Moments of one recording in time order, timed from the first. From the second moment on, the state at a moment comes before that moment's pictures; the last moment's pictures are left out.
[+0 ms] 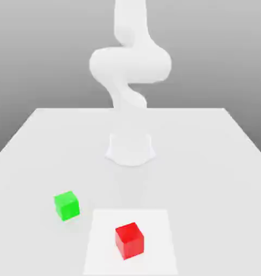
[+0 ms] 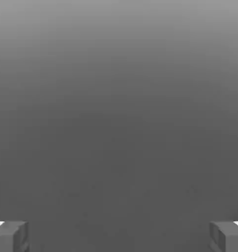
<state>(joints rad) 0.02 -0.71 -0.02 -2.33 0.01 2.34 0.75</state>
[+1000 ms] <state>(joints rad) 0.09 0.30 -0.07 -2.60 0.09 2.90 0.29</state>
